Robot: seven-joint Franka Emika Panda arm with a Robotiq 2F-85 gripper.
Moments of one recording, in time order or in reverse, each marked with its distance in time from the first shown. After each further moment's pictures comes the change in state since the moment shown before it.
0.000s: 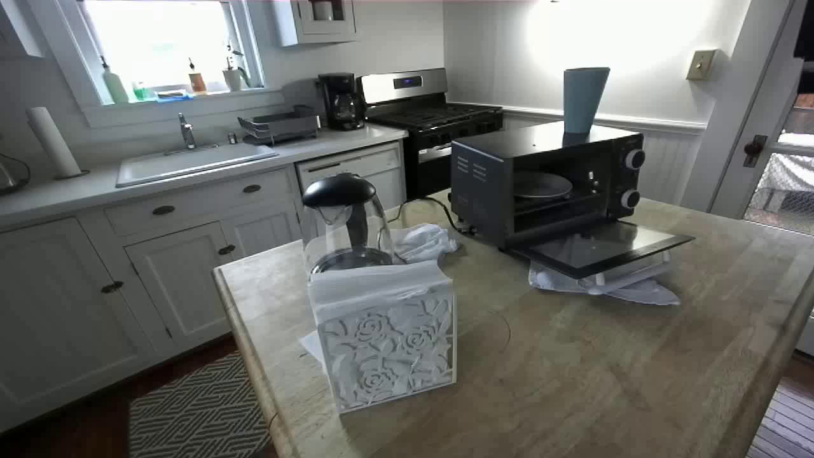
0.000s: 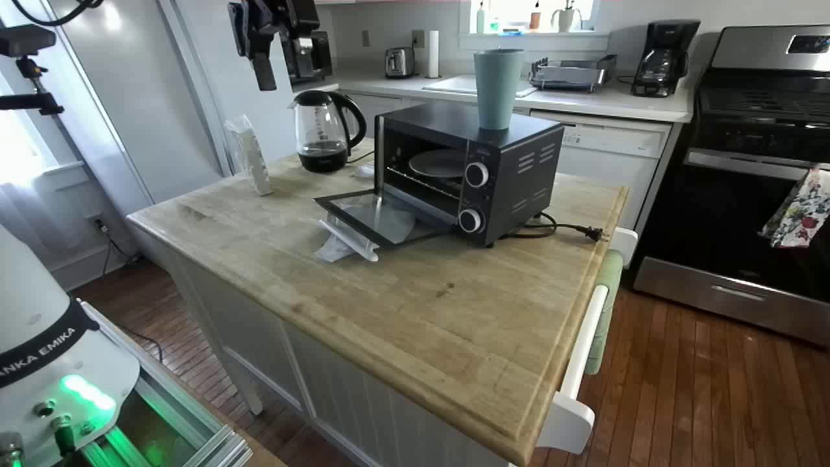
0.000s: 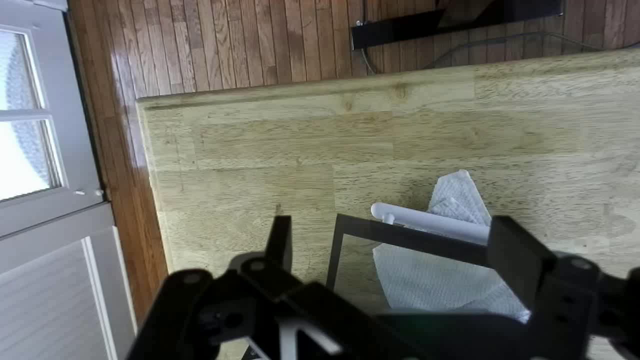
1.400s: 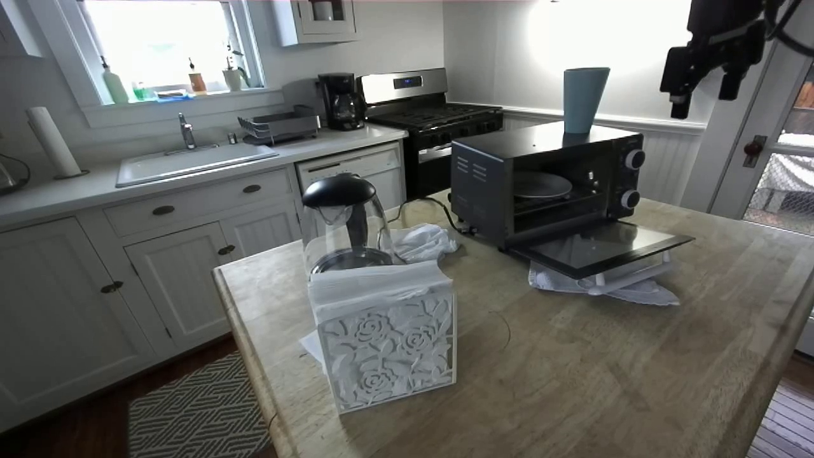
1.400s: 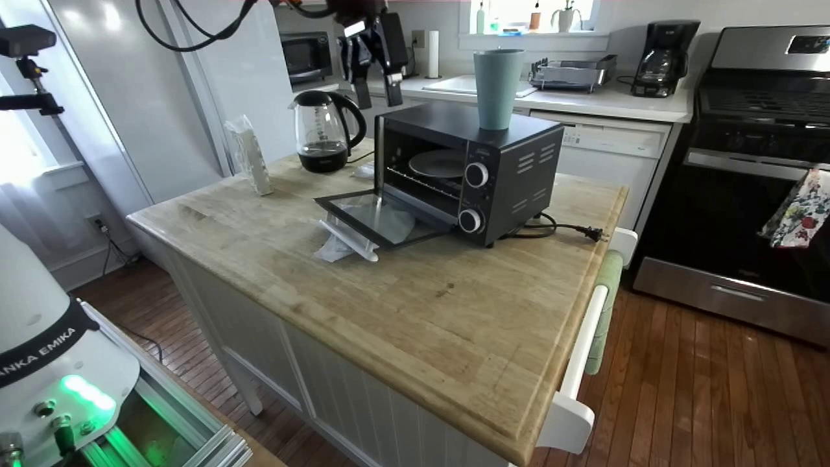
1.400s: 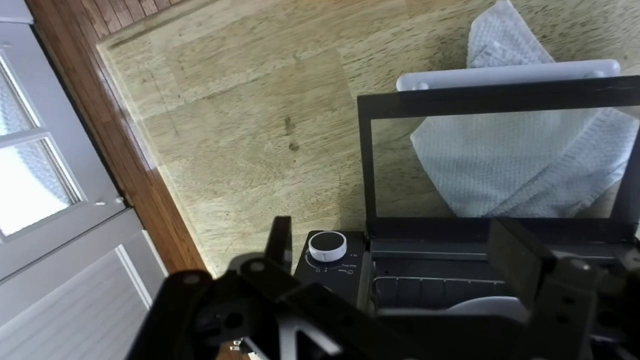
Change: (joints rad) arm -0.005 0.375 -0.064 0.205 0.031 0.251 0.202
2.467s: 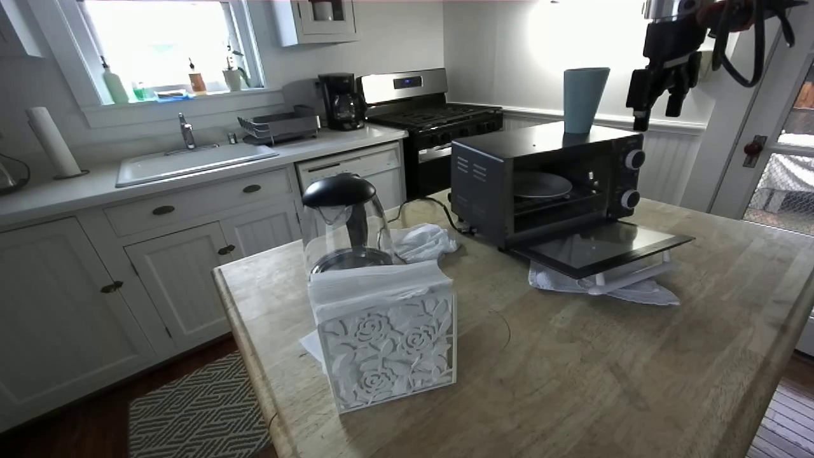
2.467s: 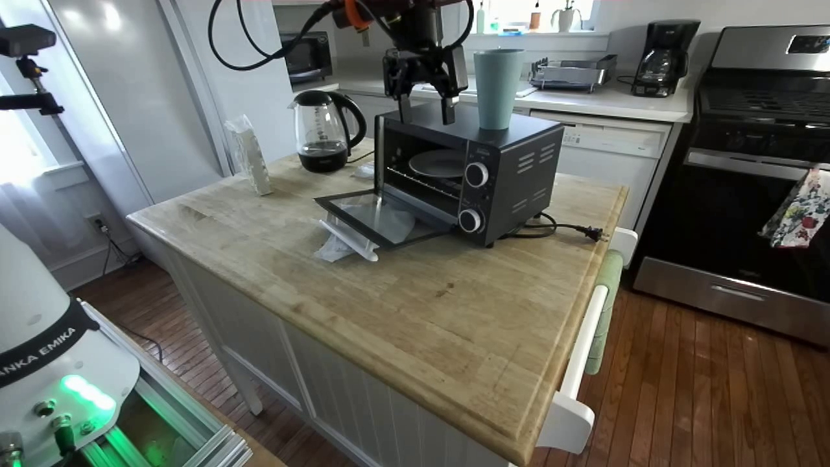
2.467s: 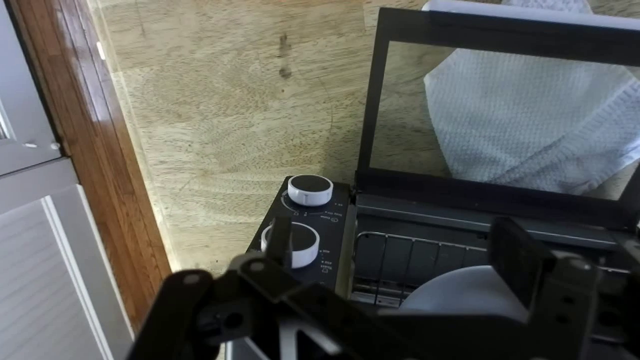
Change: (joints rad) arm -0.002 0.255 -0.057 0.205 0.121 0.062 -0.291
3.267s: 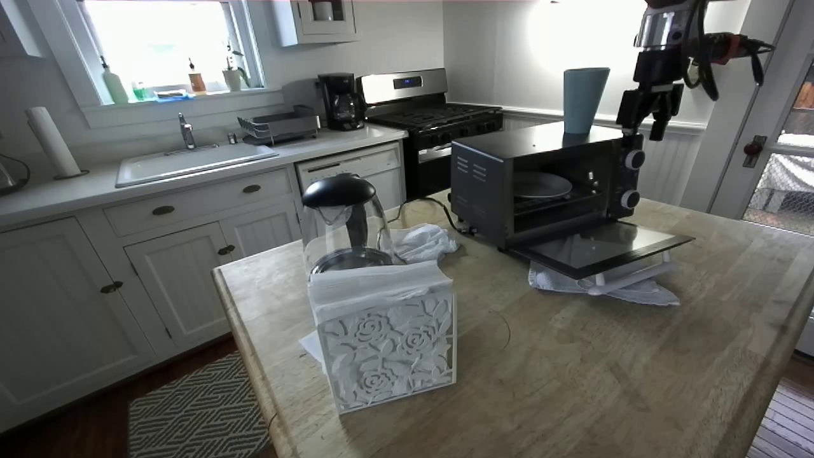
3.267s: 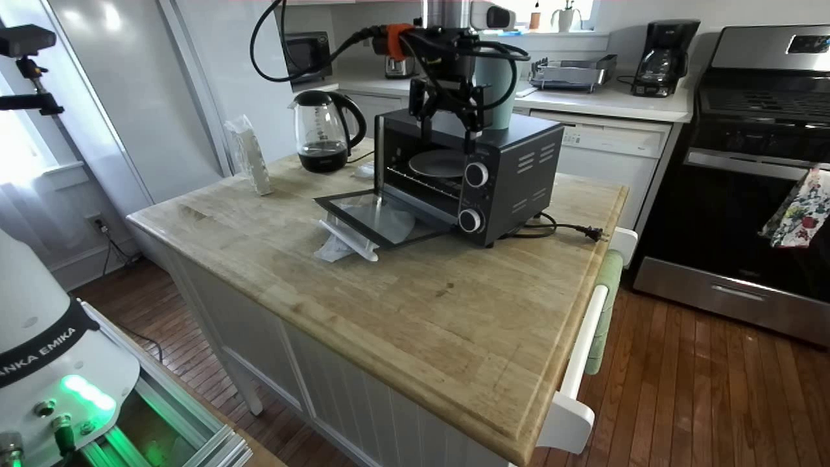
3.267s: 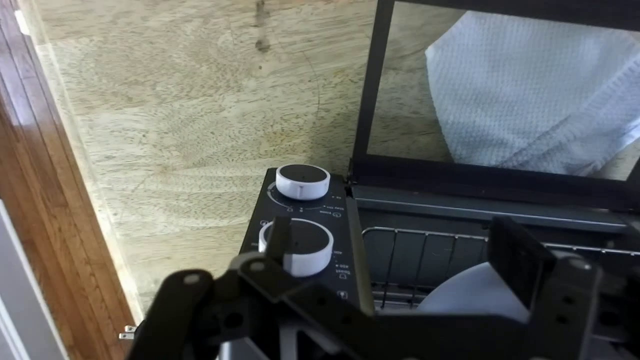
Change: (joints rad) arm -0.077 0.172 -0.007 0.123 0.196 0.001 -0.178
